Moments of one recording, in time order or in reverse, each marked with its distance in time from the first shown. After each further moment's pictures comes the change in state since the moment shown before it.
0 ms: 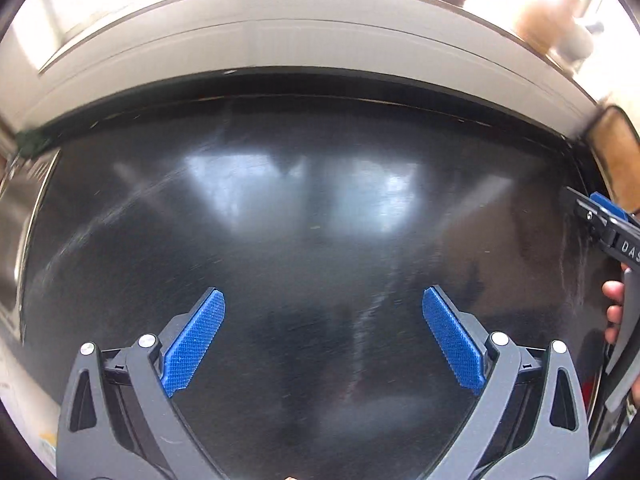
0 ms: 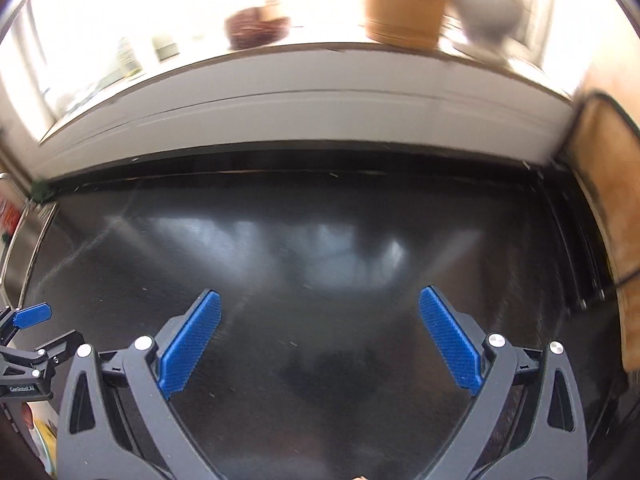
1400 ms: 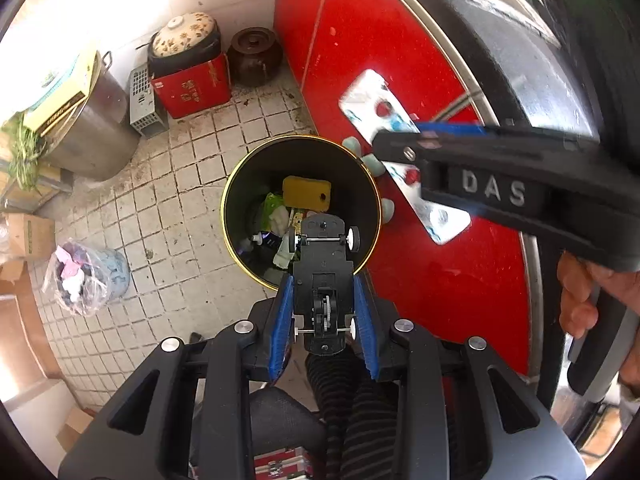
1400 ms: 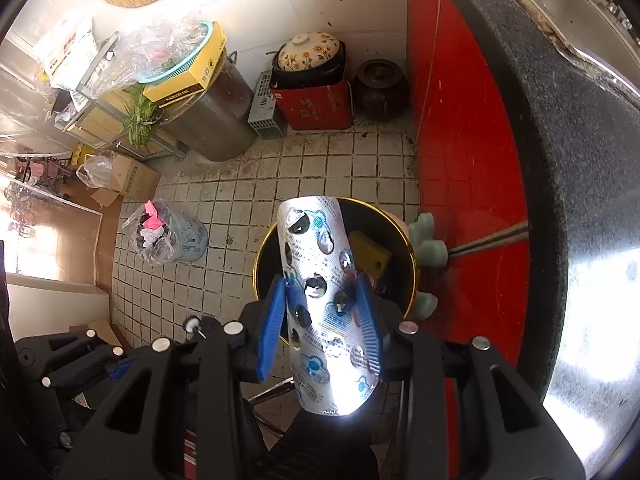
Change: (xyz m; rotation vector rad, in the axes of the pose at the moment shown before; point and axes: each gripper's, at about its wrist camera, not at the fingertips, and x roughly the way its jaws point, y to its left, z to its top) left arm -0.069 0.340 -0.457 -1.192 0.109 0.211; right arm 0.019 0.669 -0.372 -1.437 0.531 0.741
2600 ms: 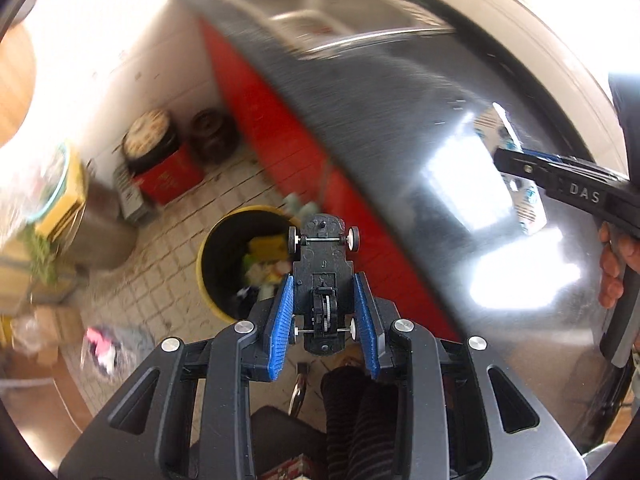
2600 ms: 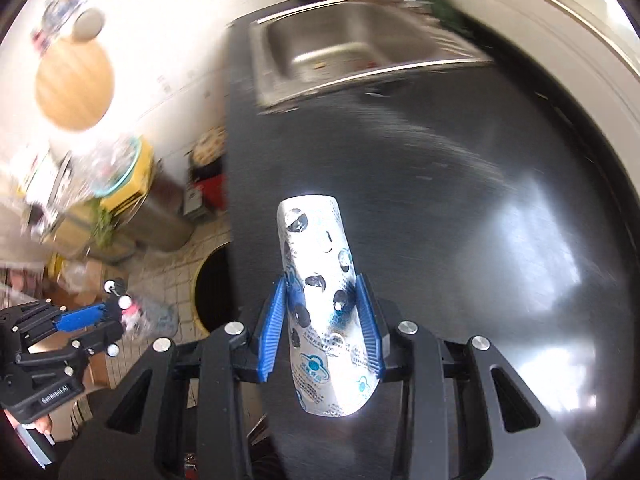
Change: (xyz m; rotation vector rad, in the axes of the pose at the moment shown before) left arm -0.102 -0.113 -0.010 0.245 -0.163 0.031; right arm -0.187 -0.142 -0.130 0.269 -0.261 -0.129
